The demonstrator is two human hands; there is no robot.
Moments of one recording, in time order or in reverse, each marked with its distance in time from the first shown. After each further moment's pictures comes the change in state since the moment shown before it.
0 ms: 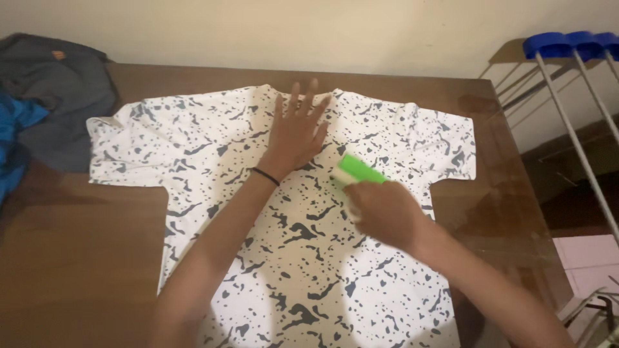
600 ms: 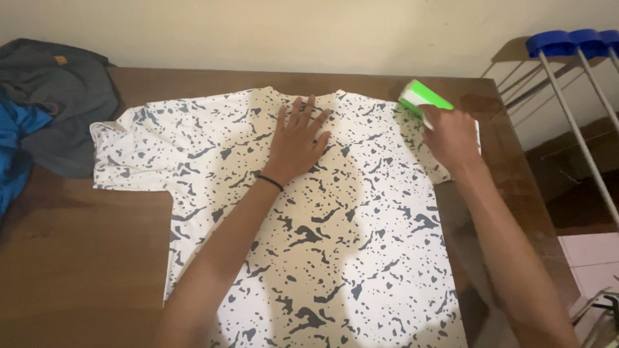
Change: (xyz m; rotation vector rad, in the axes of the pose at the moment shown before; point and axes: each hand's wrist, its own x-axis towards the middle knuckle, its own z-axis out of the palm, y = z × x) left_hand -0.015 -0.004 0.012 -0.070 -0.049 -0.025; right_hand 0.042 0.164 0.047 0.047 0.576 0.314
